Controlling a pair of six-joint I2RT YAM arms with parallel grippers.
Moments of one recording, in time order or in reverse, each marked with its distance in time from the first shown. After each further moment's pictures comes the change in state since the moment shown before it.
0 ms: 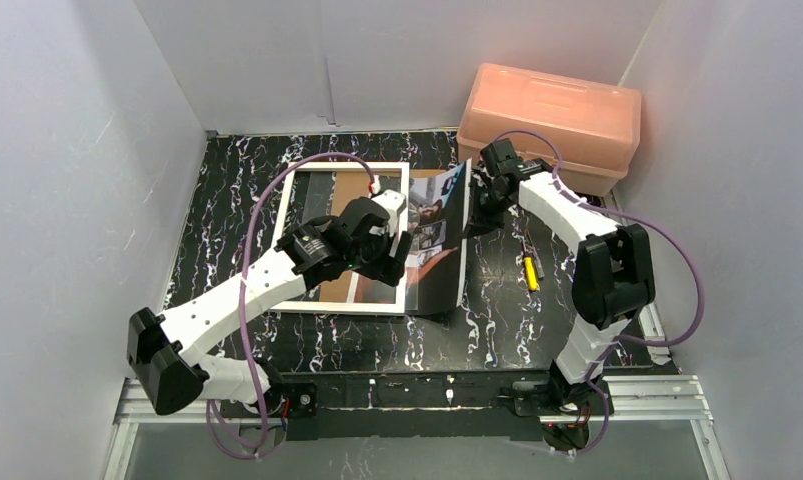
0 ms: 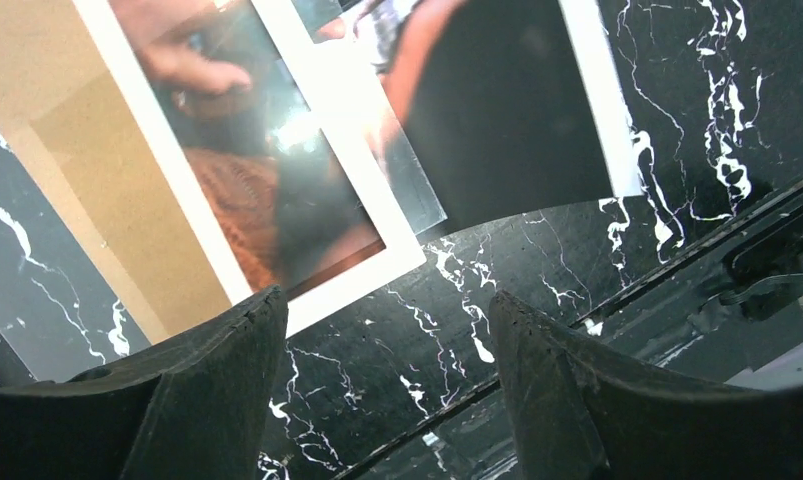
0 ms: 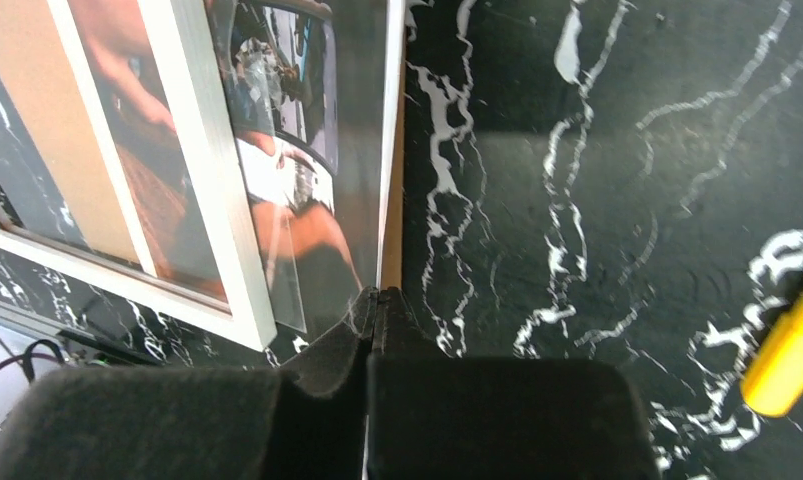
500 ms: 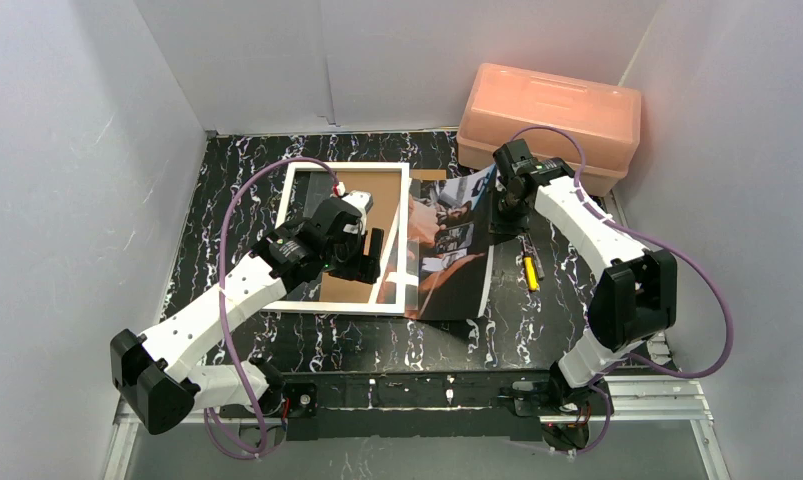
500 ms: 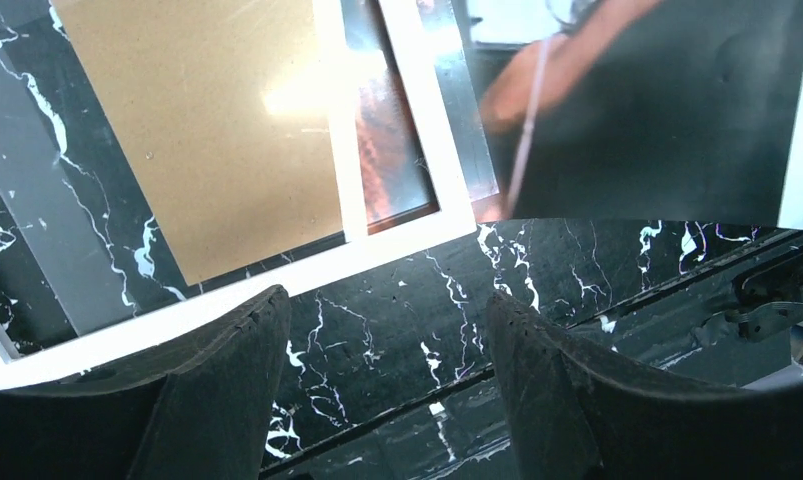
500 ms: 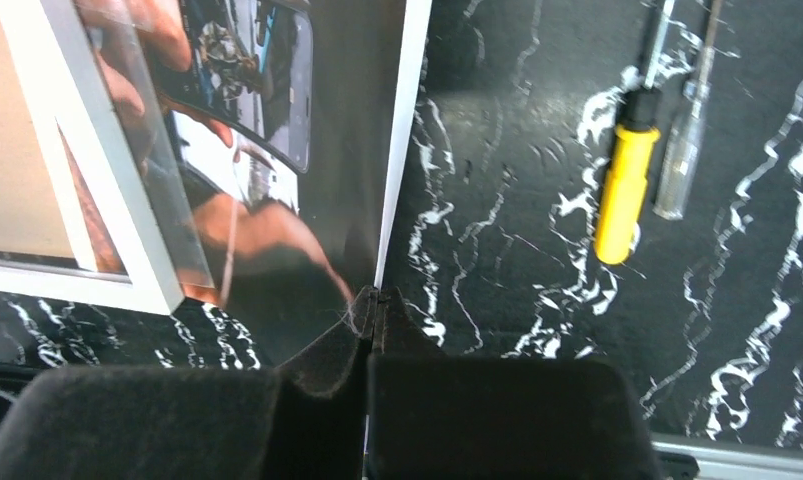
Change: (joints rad) left arm 0.133 -0.109 -0.074 -0.080 0.026 -0.085; right arm -0.006 -0.156 -0.004 -0.214 0.203 -0.061
